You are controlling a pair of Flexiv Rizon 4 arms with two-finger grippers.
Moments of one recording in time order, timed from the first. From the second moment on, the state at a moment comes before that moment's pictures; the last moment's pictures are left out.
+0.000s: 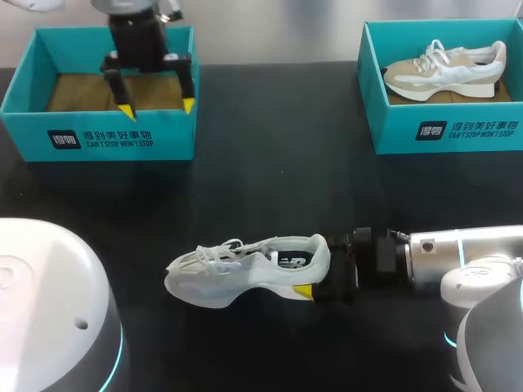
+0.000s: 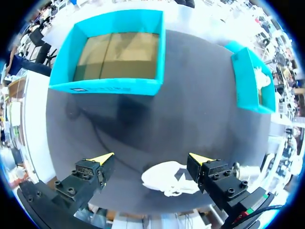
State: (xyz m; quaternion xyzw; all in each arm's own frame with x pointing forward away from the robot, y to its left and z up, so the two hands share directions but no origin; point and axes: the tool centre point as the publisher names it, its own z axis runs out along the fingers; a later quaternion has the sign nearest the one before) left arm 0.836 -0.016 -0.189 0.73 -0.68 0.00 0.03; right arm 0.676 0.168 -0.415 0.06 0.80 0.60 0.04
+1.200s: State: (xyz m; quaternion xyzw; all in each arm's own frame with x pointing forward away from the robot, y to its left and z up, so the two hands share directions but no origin) left arm 0.770 -0.068 -0.186 0.67 -0.74 -0.02 0.06; right arm 0.676 0.168 -0.415 0.06 0.80 0.60 0.04
